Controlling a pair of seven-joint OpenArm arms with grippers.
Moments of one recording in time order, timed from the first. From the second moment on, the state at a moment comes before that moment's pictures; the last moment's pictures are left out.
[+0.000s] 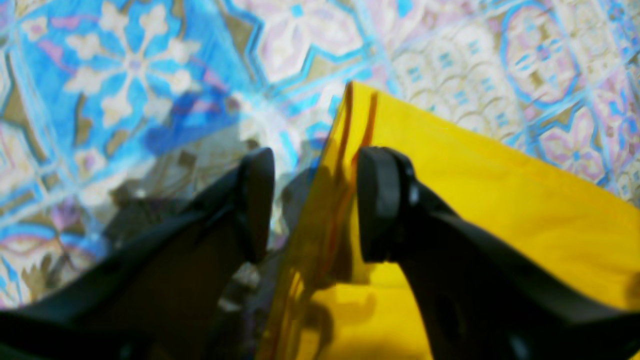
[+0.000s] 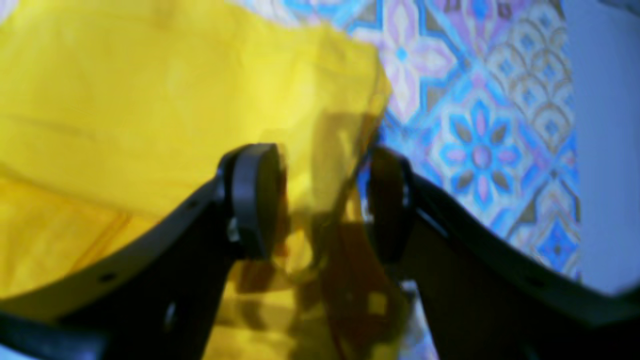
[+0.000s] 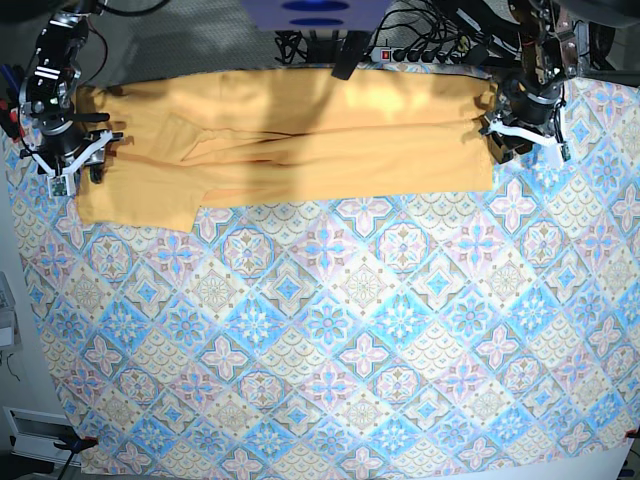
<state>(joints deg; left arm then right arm) 31.0 -11.9 -19.8 92.6 -37.0 -6.4 26.2 -20.1 17.9 28.3 82.2 3.5 26.2 -19.5</state>
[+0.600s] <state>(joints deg) 29.3 -12.0 -19.8 92.0 -37.0 -6.3 26.2 -23.5 17.9 29.8 87.6 3.5 32.0 -19.6</state>
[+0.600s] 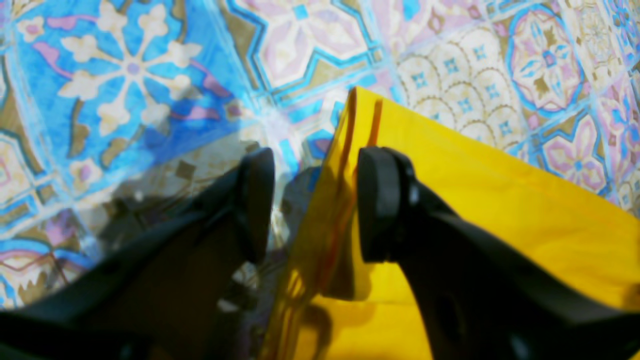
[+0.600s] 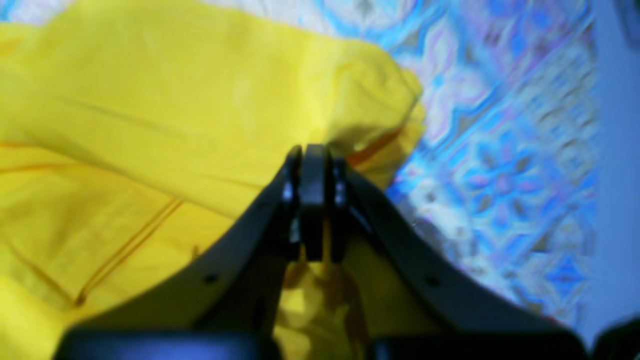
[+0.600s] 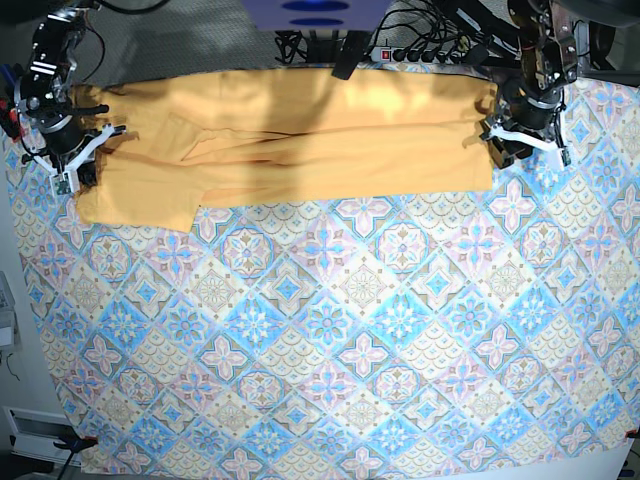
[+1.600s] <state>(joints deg) 28.5 -12.0 -19.9 91.9 -36.8 -6.3 26.2 -29.3 18.9 28.1 88.6 3.4 31.7 -18.4</state>
